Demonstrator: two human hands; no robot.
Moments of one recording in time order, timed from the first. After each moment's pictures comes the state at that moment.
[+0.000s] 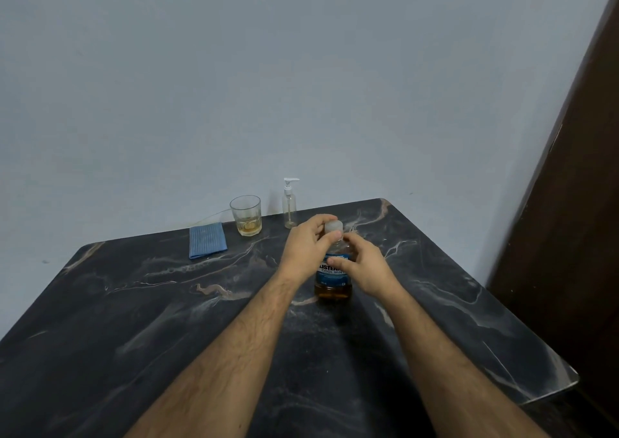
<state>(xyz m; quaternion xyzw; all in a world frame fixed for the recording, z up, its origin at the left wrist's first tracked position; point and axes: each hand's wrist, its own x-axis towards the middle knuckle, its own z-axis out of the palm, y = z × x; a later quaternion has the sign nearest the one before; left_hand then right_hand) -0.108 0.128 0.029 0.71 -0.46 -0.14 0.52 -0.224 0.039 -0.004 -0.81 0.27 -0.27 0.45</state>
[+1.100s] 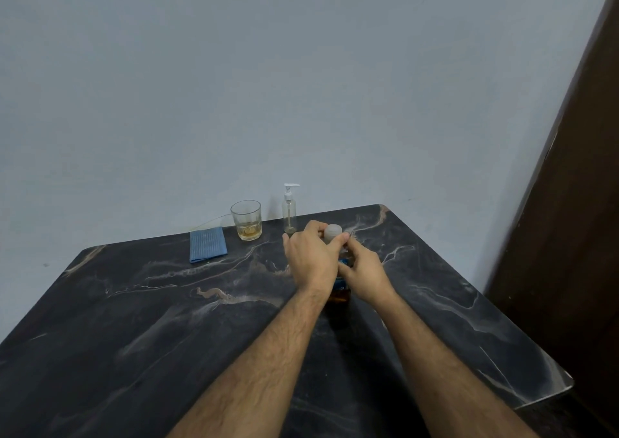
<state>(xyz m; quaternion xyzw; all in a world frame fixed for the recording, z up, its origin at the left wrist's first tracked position) -0.147 0.120 0.032 0.80 -0.30 0.07 0.51 -0.224 0.045 -0.004 -0.82 0.27 -0.30 0.40</state>
